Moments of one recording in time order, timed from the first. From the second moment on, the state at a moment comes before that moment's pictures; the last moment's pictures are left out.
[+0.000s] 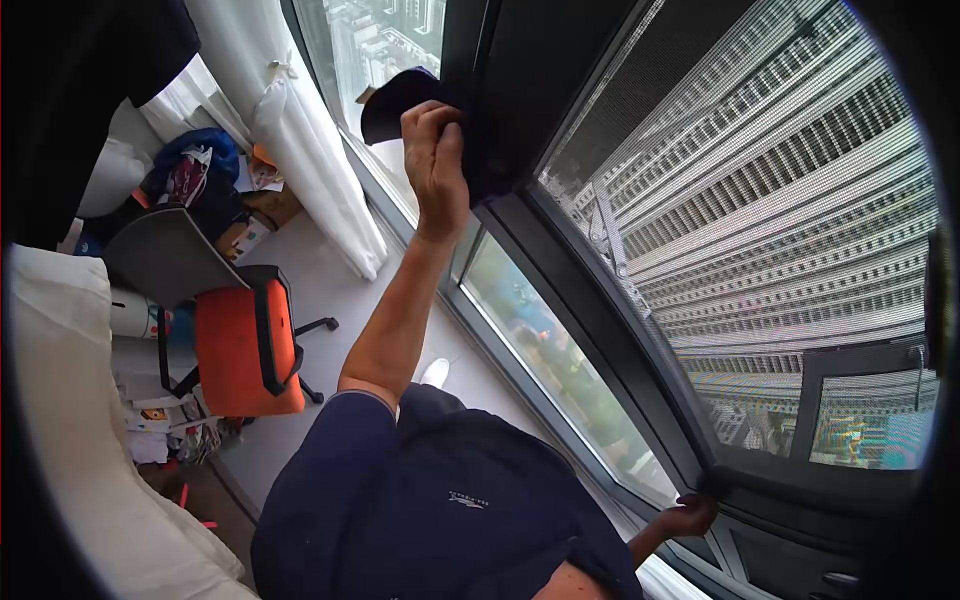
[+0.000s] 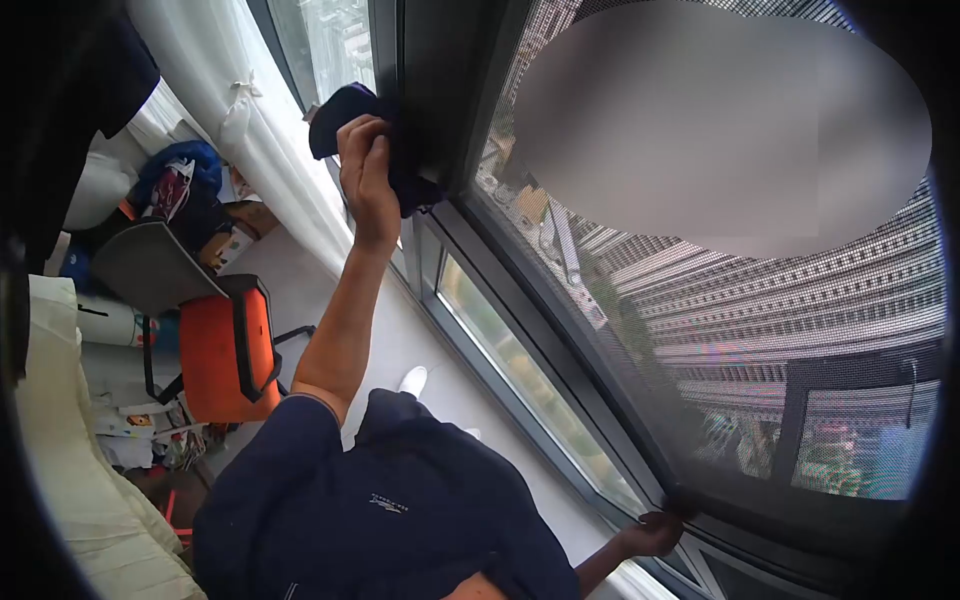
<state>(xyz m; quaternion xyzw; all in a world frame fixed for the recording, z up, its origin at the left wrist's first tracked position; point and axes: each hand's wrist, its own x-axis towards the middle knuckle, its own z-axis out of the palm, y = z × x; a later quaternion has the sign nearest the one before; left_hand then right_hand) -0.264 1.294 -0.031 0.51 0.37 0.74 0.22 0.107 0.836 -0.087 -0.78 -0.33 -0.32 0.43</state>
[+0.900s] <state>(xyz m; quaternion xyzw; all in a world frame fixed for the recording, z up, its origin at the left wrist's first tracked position) -0.240 1.283 -0.332 0.39 0.62 0.62 0.29 0.109 0.839 -0.084 -0.76 -0.41 -0.37 0.34</state>
